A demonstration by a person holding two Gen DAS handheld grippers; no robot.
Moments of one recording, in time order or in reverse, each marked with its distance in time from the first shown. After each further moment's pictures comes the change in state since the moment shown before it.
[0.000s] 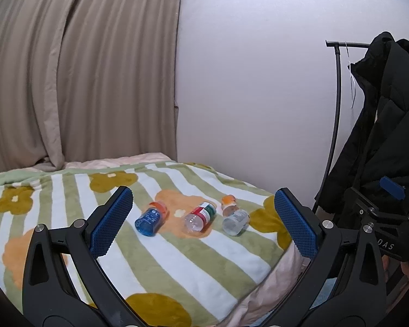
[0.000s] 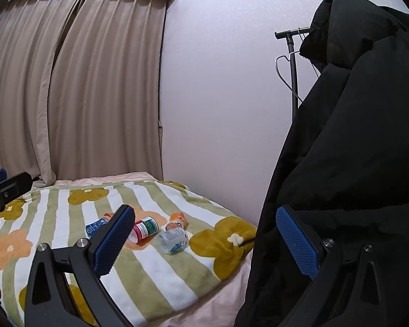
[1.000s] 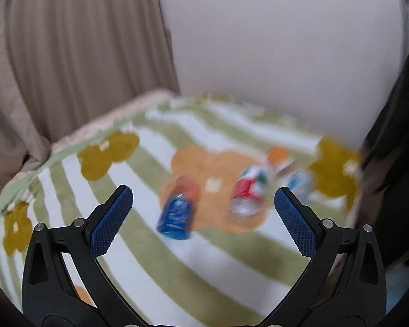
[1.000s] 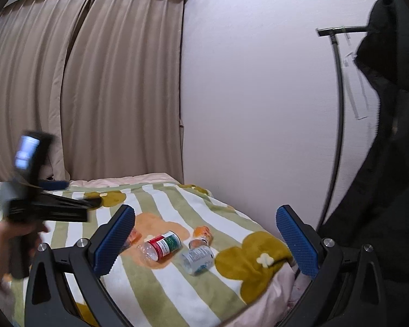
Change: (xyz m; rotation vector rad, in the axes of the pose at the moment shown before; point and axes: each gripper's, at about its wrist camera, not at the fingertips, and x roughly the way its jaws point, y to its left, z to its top) left arm 0.265 0.087 0.009 0.190 0.524 0.014; right arm 0.073 0.039 0.038 -0.025 0.029 0.130
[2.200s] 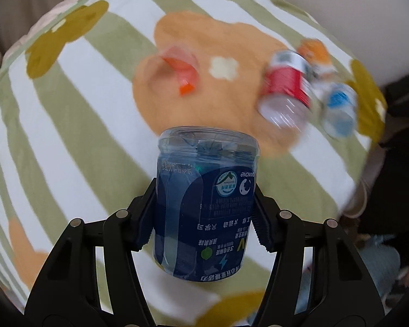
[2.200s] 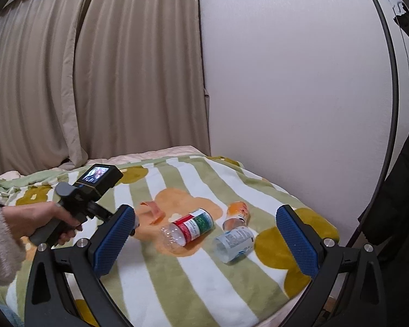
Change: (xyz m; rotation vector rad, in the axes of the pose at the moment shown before) left arm 0.093 0.023 -0.068 -0.121 0.588 -0.201; right arm 0.064 0.035 -0.028 0.020 0.124 0.138
